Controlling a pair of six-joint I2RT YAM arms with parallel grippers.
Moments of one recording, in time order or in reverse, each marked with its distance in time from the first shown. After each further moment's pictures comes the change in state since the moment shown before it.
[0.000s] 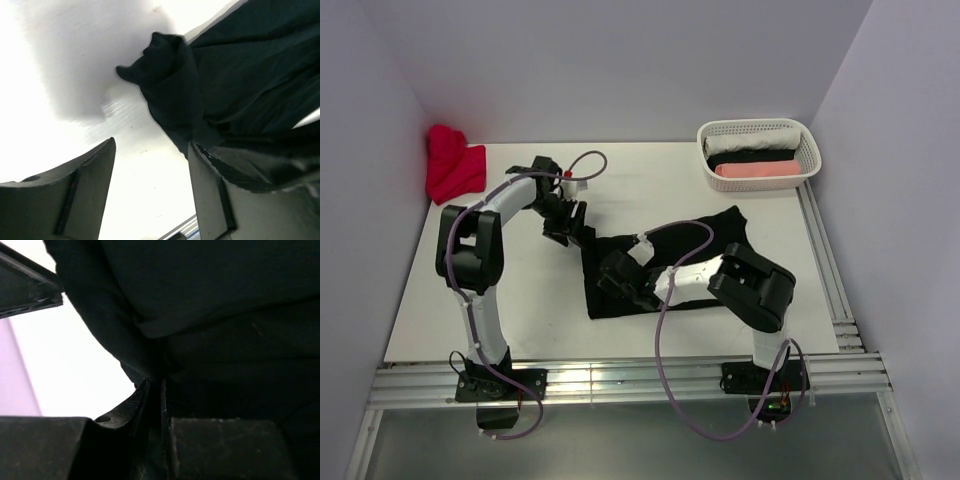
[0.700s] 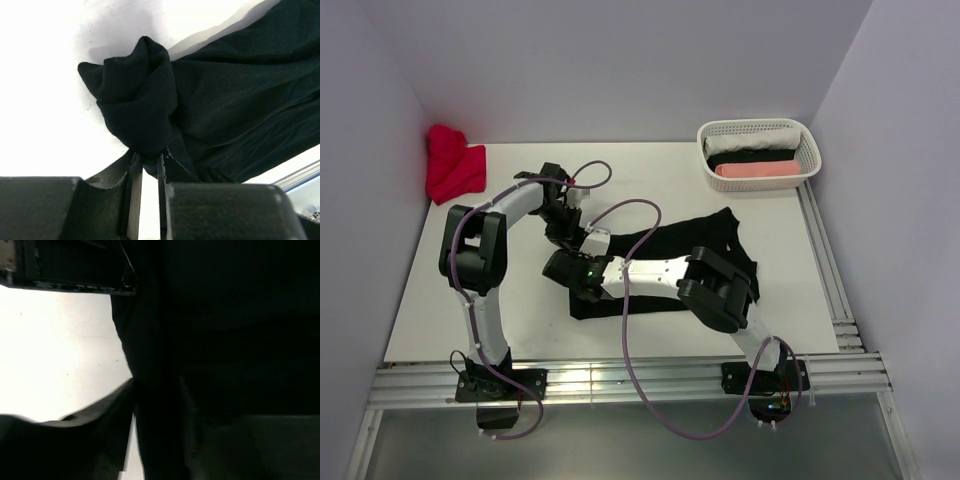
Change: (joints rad) left arm -0.035 0.001 -0.050 0.024 -0.113 -0.040; right arm 0.142 0.243 0.590 -0.610 0.251 -0.128
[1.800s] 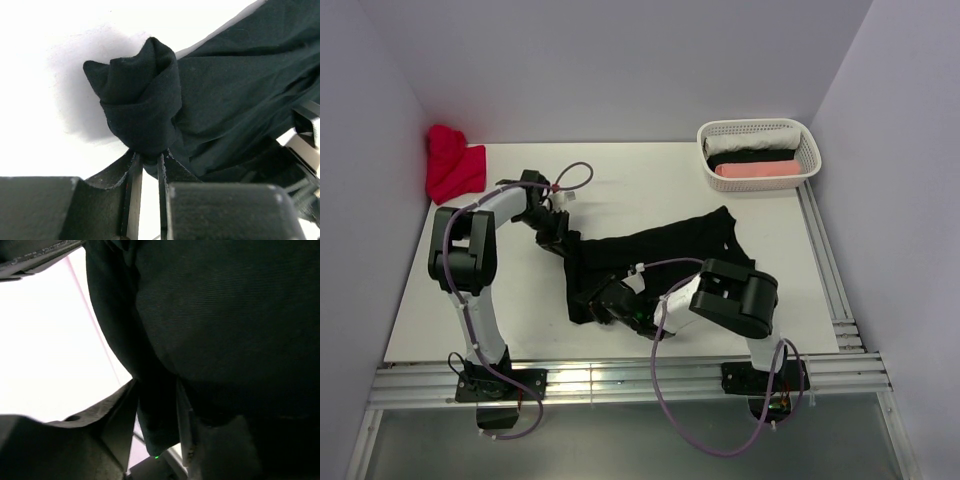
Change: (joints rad) left arm 0.117 -0.023 -0.113 0.065 0.194 -0.002; right arm 0.006 -0.156 -0.792 1.139 -0.297 0.523
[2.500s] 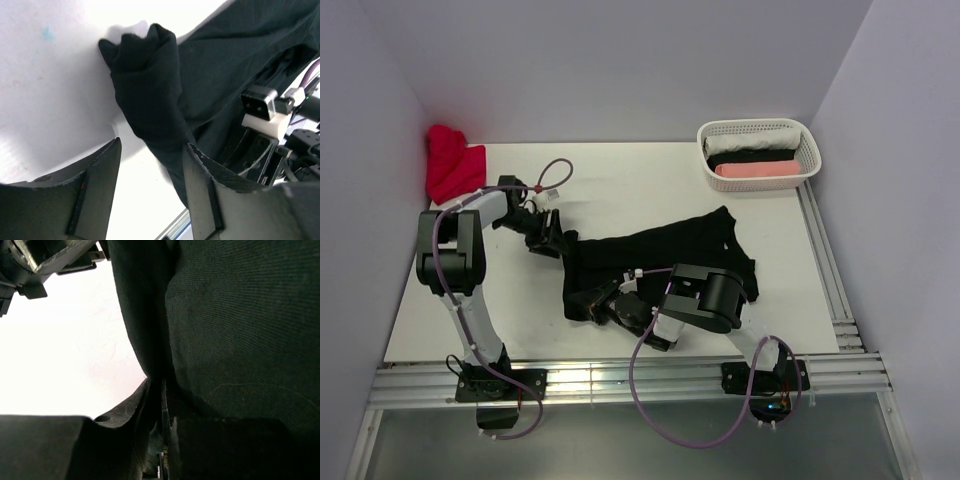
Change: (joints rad) left arm 0.125 -0.024 -0.068 0.034 0.194 0.066; right arm 0.003 0.209 -0.058 0.585 -0.037 0.031
